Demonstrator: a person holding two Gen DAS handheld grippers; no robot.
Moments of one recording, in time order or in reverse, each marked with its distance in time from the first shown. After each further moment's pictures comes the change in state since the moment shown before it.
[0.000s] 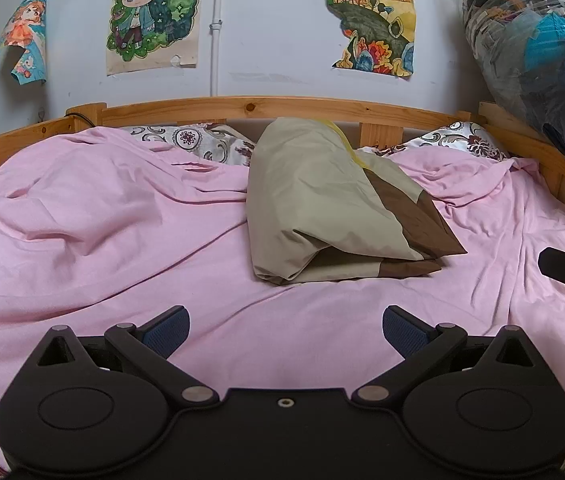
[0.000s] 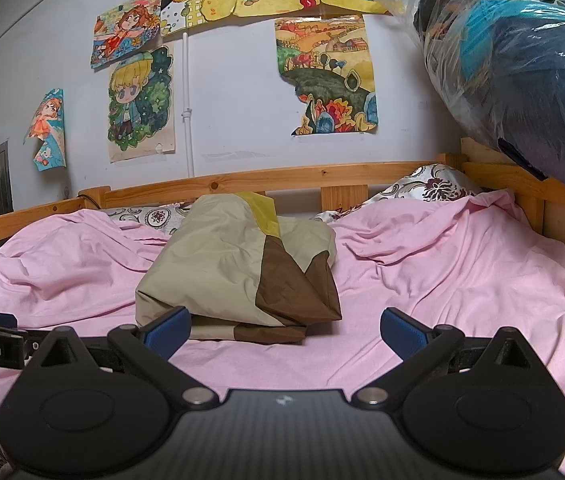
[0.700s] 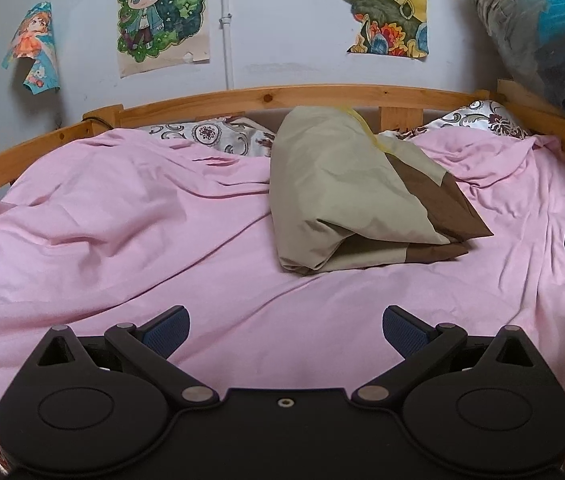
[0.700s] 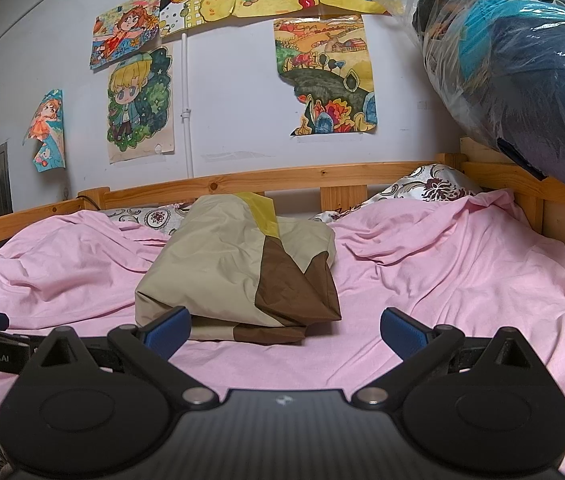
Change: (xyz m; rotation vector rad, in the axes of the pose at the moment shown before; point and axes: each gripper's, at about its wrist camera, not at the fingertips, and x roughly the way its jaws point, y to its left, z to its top) left arm 0.001 -0.008 -0.003 0.058 0.042 0.093; right arm 0.000 -0.001 0.000 0.001 0.000 0.001
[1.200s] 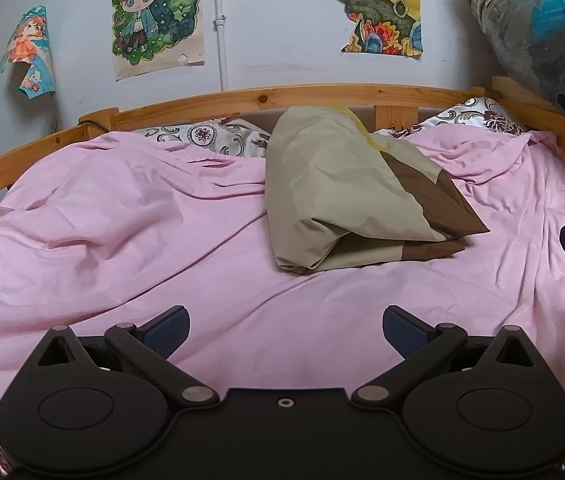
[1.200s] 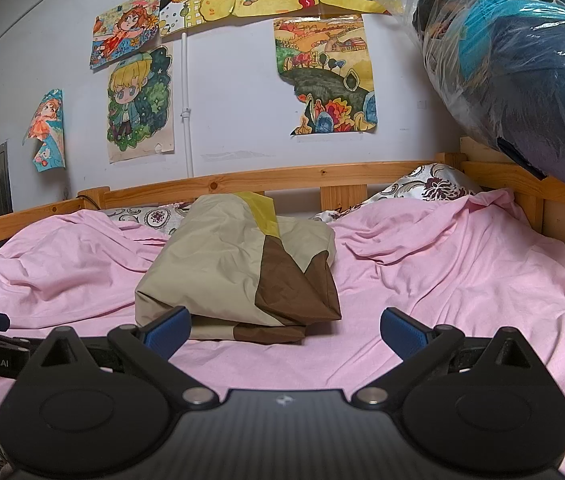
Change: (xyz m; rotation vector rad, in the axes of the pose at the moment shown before) left arm -0.001 0.002 0.004 0.015 0.000 -0.010; right arm 0.000 0.000 0.000 0.001 -0.001 -0.001
